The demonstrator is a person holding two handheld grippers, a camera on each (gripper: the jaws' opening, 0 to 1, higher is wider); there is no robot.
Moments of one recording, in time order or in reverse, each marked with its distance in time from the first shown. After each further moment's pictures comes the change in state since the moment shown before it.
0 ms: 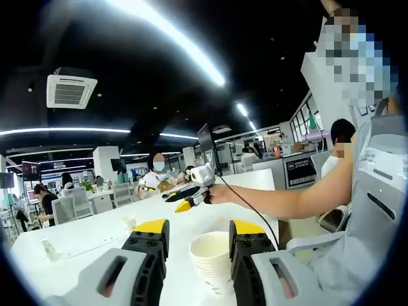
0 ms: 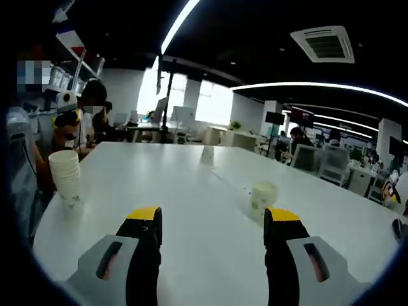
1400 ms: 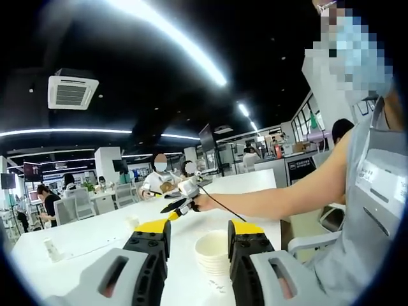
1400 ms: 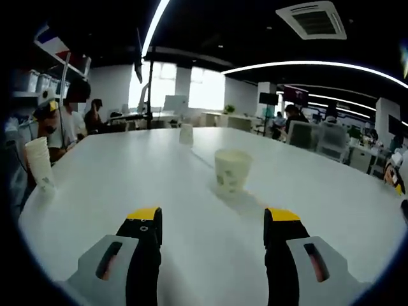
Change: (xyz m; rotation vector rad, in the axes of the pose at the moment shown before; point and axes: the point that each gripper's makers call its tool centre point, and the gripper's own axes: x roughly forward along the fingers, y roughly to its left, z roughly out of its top) left arm -0.003 0.006 0.000 0.003 -0.002 0.010; right arm 0.041 -0.083 -0.060 0.088 0.087 -0.006
